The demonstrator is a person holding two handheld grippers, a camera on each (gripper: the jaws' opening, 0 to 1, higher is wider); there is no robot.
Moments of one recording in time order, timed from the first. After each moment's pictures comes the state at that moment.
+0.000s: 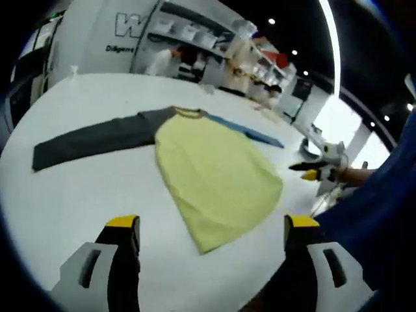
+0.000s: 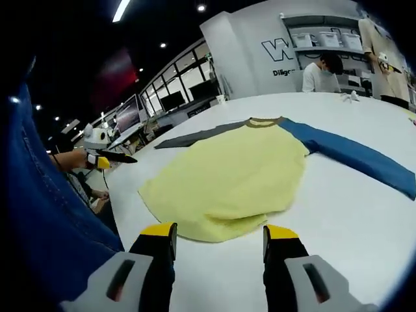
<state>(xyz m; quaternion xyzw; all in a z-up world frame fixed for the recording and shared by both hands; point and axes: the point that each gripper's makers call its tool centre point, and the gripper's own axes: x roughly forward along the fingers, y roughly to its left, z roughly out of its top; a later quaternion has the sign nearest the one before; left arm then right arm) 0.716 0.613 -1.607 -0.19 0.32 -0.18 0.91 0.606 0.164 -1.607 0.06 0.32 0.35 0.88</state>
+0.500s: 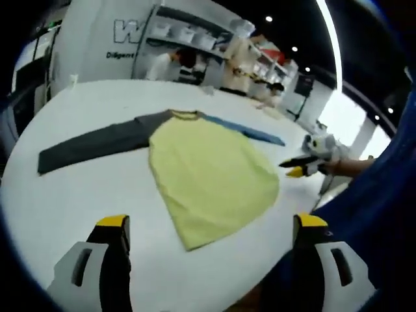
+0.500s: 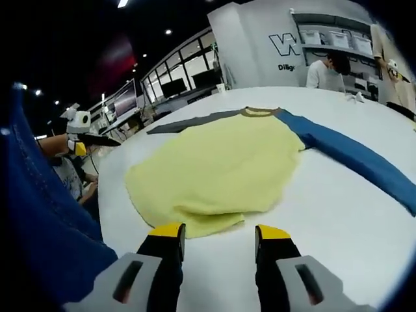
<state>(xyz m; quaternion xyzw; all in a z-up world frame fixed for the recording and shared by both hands) 0.640 0.489 -1.606 -0.10 0.35 -0.30 0.88 0.632 0.141 -1.635 0.06 0.31 0.35 0.88</state>
